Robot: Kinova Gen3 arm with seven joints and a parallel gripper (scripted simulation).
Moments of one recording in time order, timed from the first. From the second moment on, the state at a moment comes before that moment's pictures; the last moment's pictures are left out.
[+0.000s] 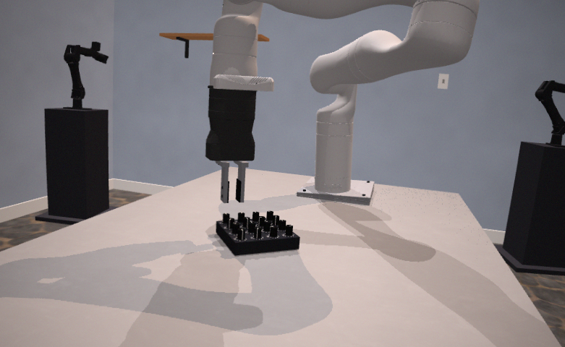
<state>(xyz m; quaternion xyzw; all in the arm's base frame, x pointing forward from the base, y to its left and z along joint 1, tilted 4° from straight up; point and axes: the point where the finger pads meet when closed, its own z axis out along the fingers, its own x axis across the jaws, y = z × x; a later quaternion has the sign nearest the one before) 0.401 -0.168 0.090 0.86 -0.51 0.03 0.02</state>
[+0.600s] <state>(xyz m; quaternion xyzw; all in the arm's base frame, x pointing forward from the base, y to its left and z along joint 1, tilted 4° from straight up) 0.400 -0.164 0.092 0.92 -0.40 0.02 0.02</state>
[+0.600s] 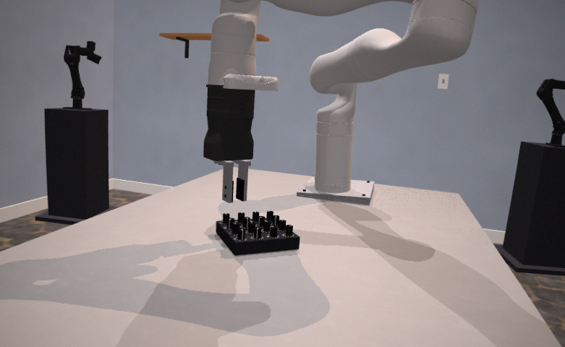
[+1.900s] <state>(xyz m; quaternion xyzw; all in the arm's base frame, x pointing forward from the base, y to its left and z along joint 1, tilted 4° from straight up) 0.399 -0.163 0.105 0.98 0.19 0.01 0.03</state>
